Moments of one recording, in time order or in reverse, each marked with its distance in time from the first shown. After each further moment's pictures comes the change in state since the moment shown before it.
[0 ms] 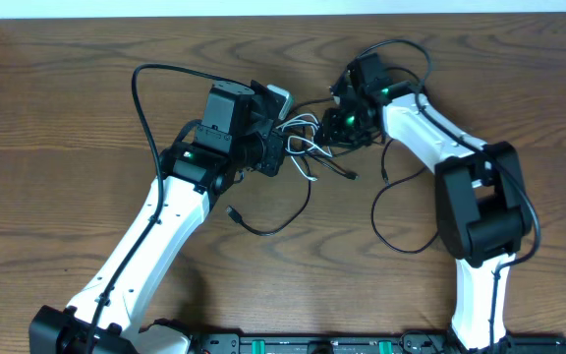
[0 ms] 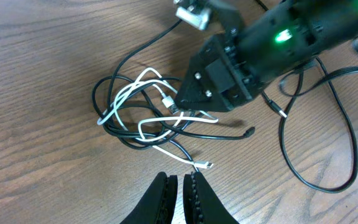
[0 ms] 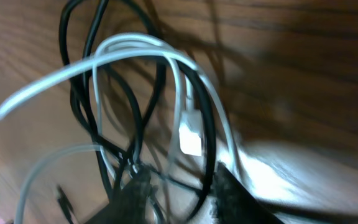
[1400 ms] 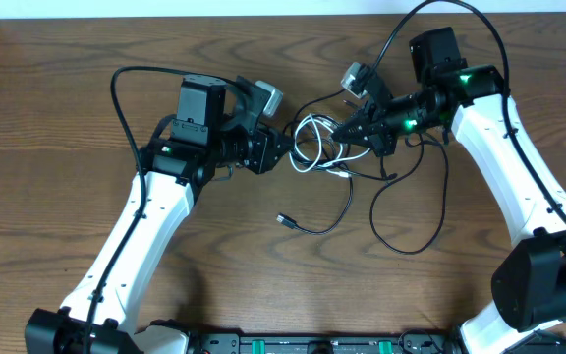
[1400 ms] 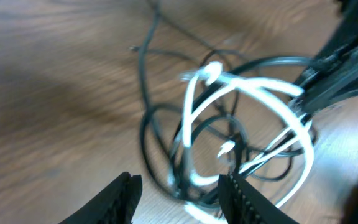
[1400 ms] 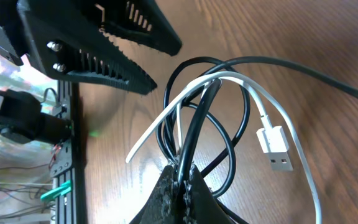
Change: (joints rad) left arm 0.111 0.002 0.000 0.012 0.312 0.050; right arm -0.119 -0.387 -0.001 -0.386 -0.453 -0.989
